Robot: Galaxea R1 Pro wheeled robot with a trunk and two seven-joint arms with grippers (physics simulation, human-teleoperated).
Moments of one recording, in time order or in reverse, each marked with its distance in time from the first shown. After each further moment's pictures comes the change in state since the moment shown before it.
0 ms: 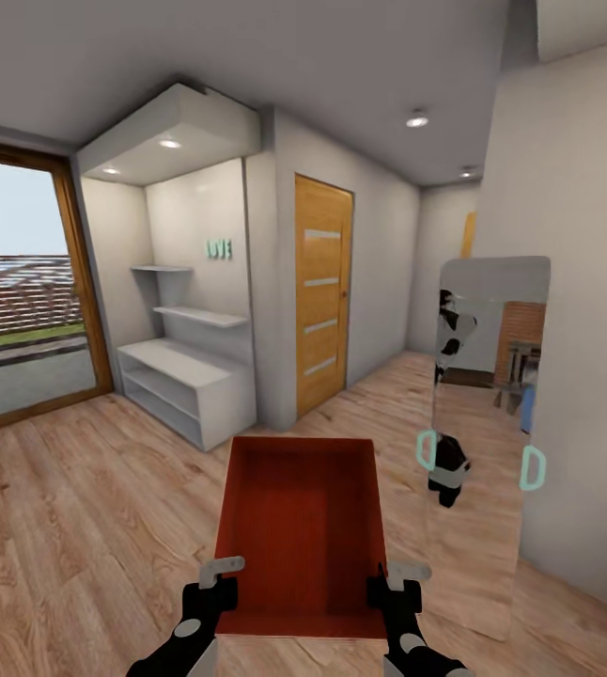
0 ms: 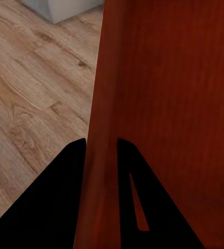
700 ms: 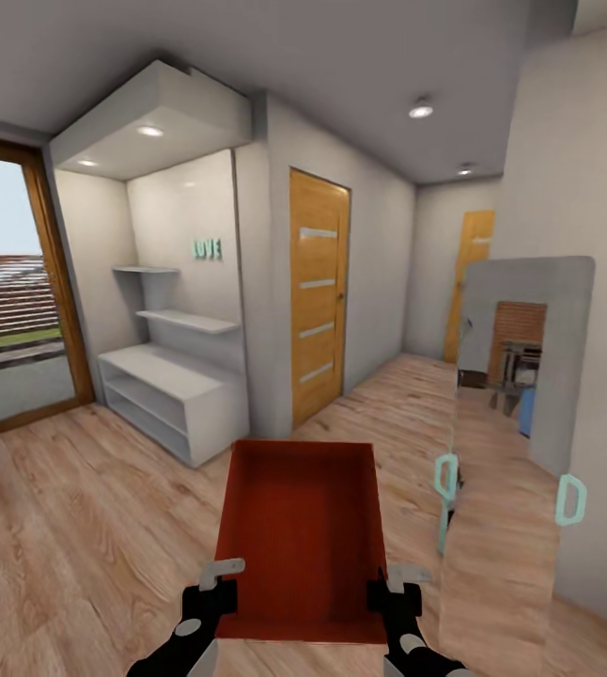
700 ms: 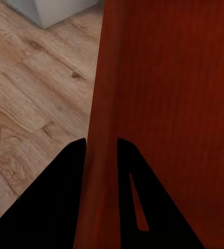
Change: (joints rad) left arm 0.000 -0.001 0.005 0.001 -0.003 0.034 0.003; right arm 0.000 -0.001 -0.005 0.004 -0.005 0.031 0.006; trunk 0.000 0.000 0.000
